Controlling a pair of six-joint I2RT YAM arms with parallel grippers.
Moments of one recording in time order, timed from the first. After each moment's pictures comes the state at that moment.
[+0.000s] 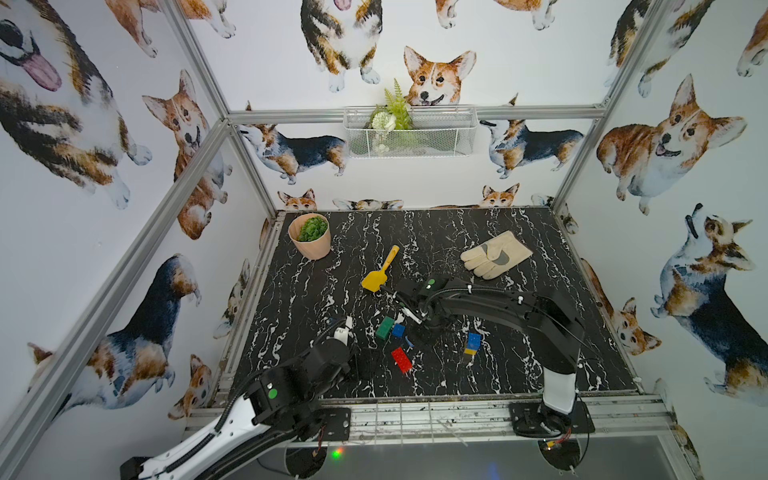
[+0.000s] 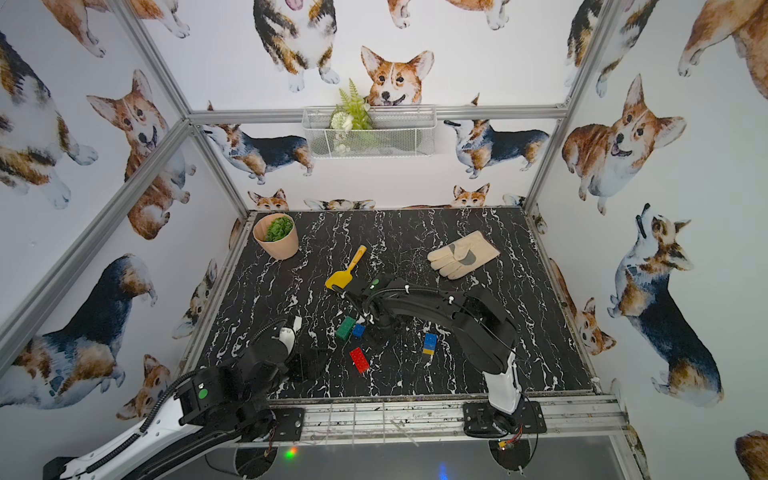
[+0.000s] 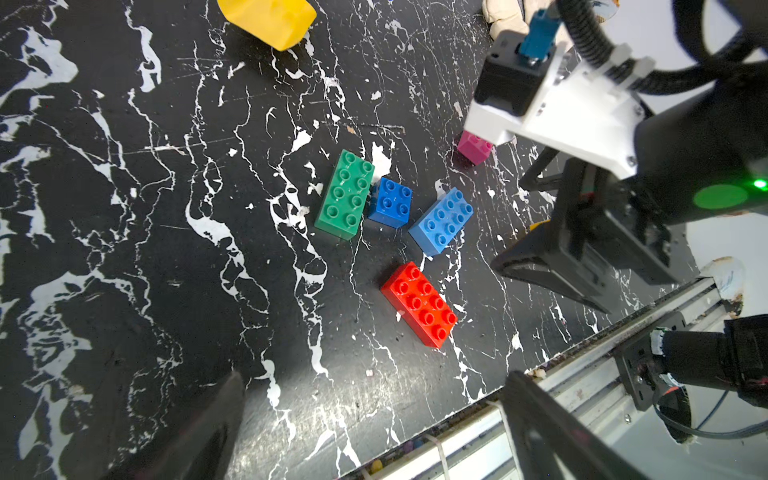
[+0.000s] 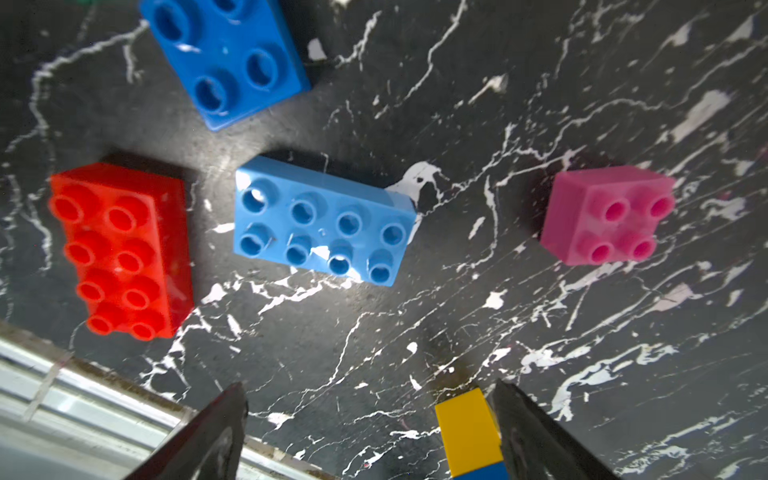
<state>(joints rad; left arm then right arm) -0.99 0.38 0.47 -0.84 -0.21 -0.81 1.05 1.93 1.48 -1.15 0.06 0.21</state>
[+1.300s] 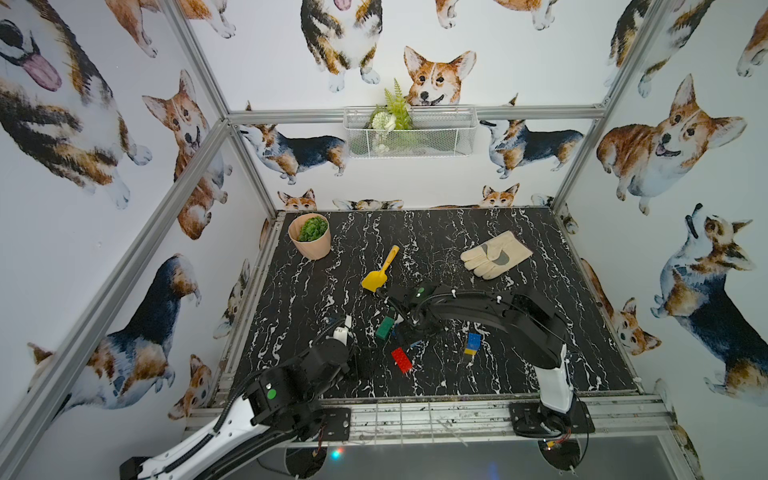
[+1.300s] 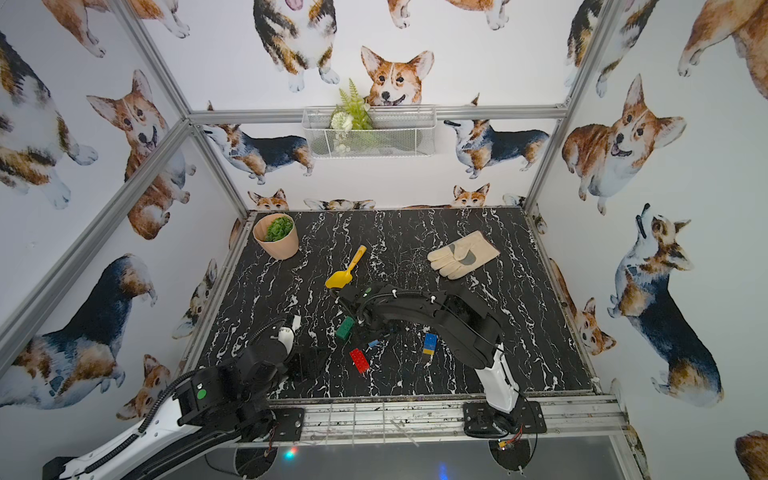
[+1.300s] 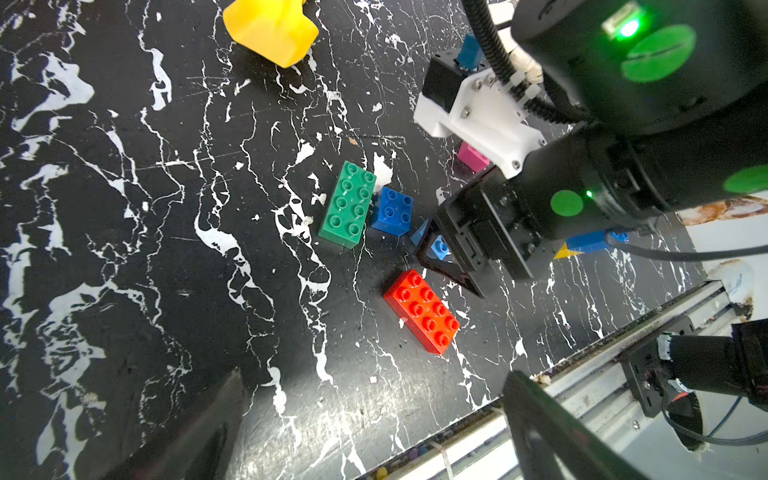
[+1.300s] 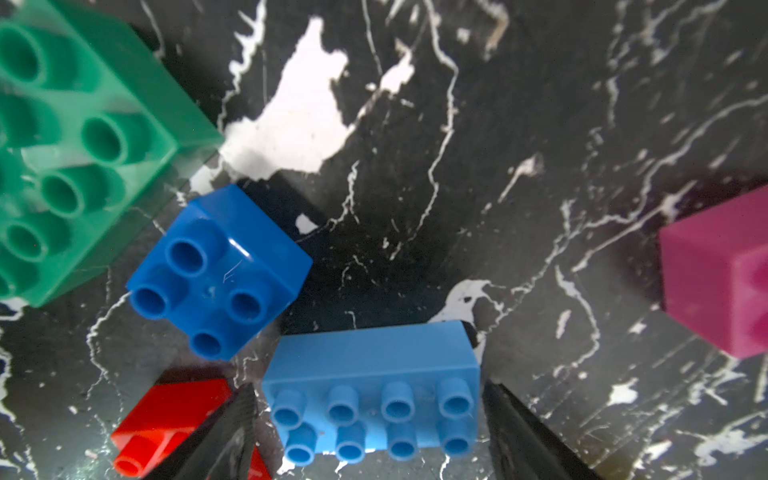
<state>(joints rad) -1.00 0.38 0.48 -0.84 -0.23 -0.80 1.07 2.02 1.45 -0.93 0.04 0.62</state>
